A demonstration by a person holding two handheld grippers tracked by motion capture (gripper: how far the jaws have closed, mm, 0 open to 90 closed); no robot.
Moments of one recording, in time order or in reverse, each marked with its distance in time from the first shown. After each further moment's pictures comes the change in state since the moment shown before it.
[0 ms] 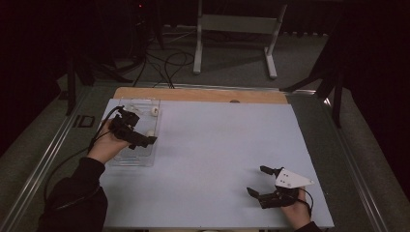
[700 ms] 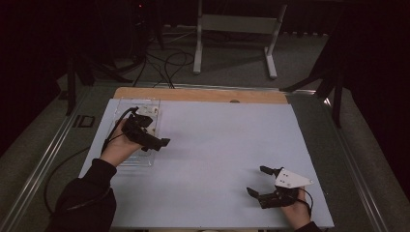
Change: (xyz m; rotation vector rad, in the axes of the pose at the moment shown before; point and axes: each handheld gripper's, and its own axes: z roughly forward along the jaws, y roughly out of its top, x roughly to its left) left arm -0.036 0.018 0.008 -0.074 -0.025 0.081; right arm 0.000 0.000 0.000 0.001 0.002 -0.001
